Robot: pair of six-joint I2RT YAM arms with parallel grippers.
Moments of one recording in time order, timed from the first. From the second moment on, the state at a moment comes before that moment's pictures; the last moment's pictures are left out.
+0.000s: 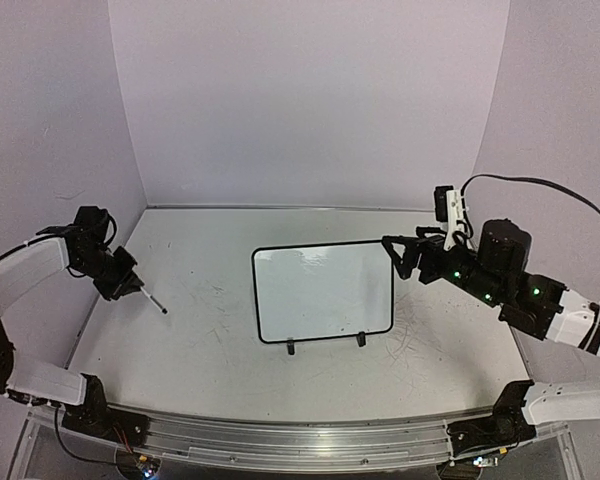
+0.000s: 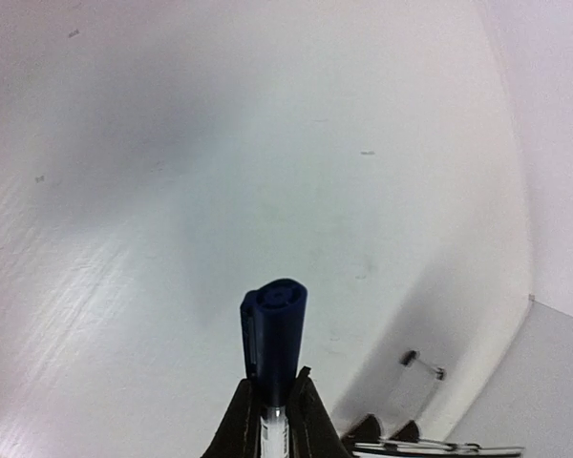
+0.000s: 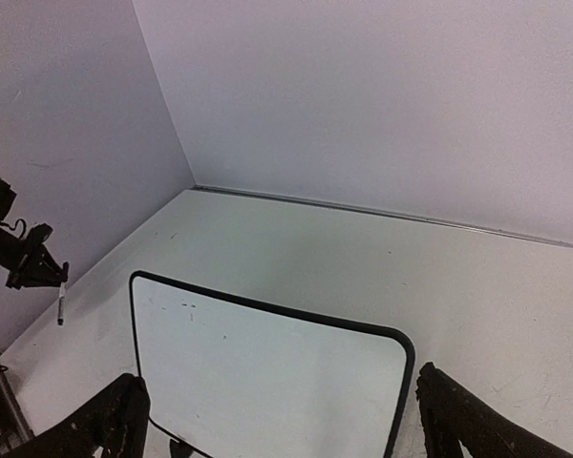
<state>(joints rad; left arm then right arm) -0.03 1.24 0.88 -0.72 0.23 -0.93 0.77 0.92 0.71 0.05 0.15 0.24</state>
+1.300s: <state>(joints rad) -0.93 1.43 1.04 0.30 0.07 -1.19 0.99 1.49 1.13 0.15 0.05 0.59</state>
